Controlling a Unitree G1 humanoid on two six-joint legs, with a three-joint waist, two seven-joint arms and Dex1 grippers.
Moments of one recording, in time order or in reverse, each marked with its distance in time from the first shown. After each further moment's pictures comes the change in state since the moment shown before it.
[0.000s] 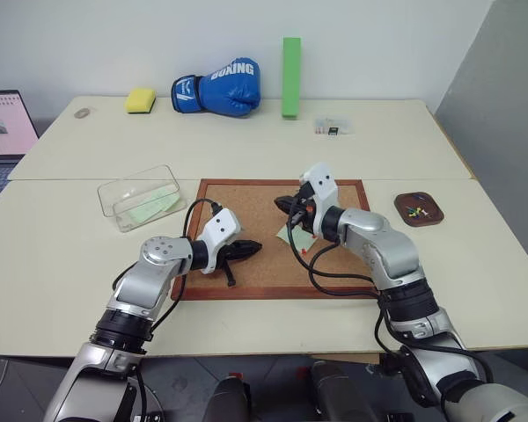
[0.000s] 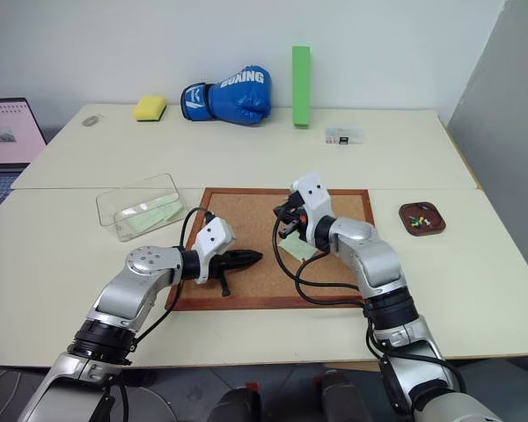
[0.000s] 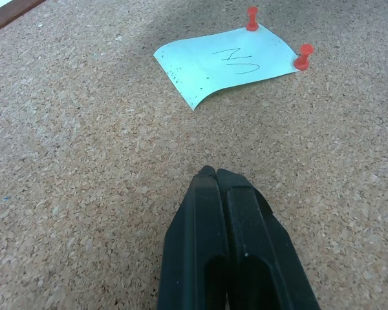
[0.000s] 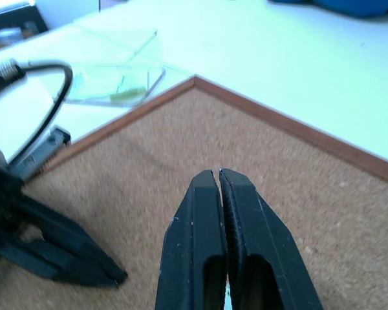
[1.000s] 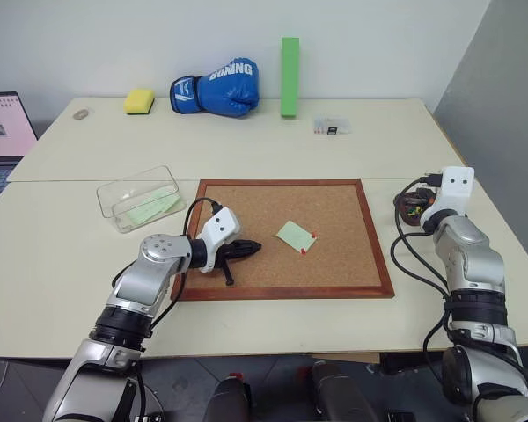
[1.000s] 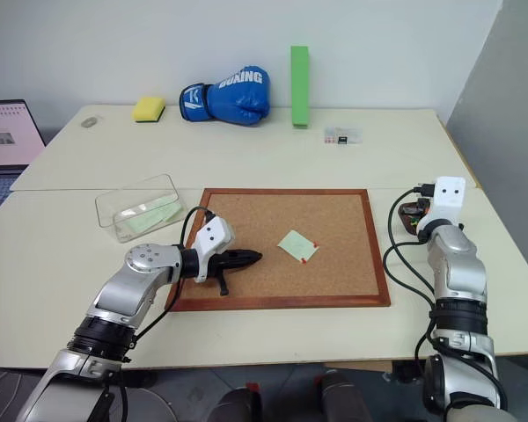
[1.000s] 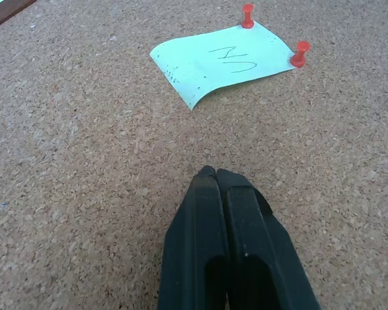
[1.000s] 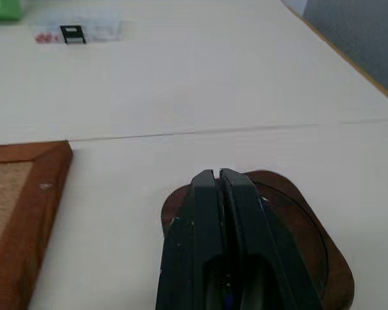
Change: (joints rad) left arm -0.022 0.007 -0.009 0.031 0.005 -0.016 -0.028; right arm 0.060 -0.228 -0.428 0.339 -0.082 -0.243 -0.404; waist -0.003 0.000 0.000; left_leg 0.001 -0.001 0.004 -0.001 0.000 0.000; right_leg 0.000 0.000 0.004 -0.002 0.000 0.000
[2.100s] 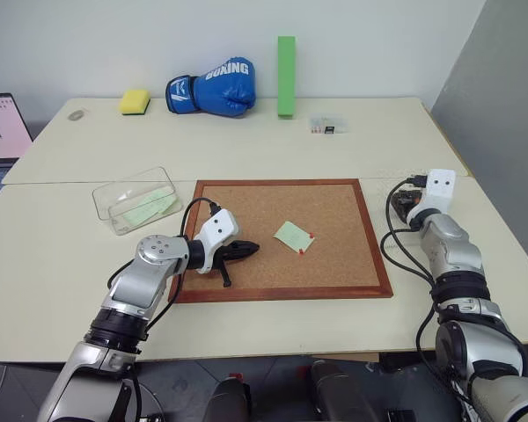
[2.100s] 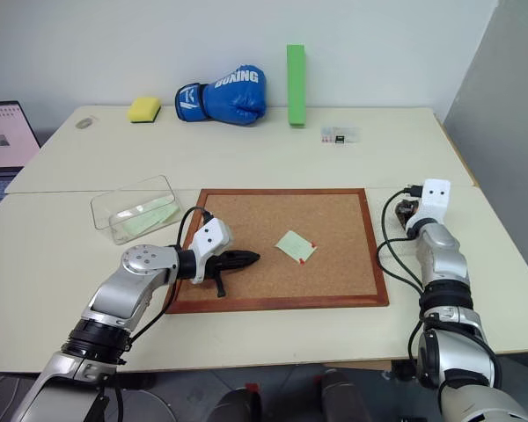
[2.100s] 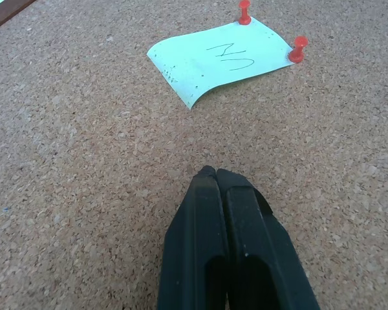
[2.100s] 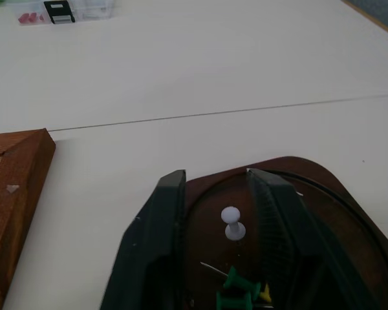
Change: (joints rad) left arm 0.015 0.024 -0.001 -0.026 0.000 -0.001 0.003; right arm -0.105 0.009 0.037 0.282 -0.006 -0.206 0.021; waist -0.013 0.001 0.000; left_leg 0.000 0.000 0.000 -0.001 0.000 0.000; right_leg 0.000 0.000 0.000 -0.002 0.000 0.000
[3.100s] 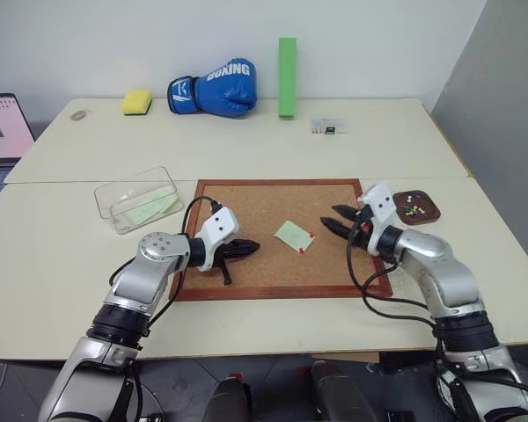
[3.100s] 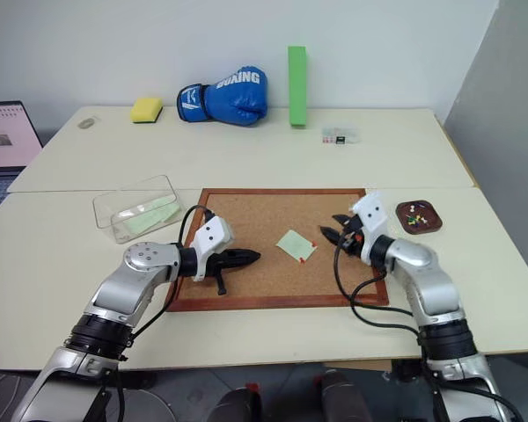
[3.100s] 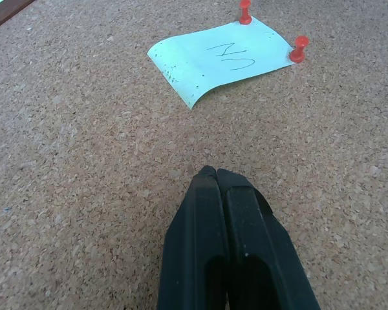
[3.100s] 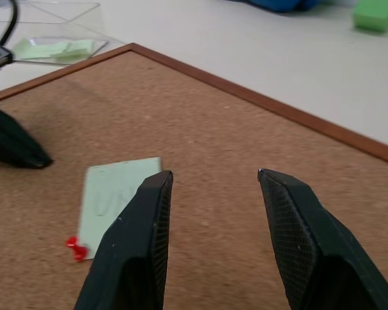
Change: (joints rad) left arm -0.022 -0.001 -0.009 0.034 0.000 -0.014 -0.006; right arm 0.300 -0.011 0.363 -0.667 0.130 0.214 0.512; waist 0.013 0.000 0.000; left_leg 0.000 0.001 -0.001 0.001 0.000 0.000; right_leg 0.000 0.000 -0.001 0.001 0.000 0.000
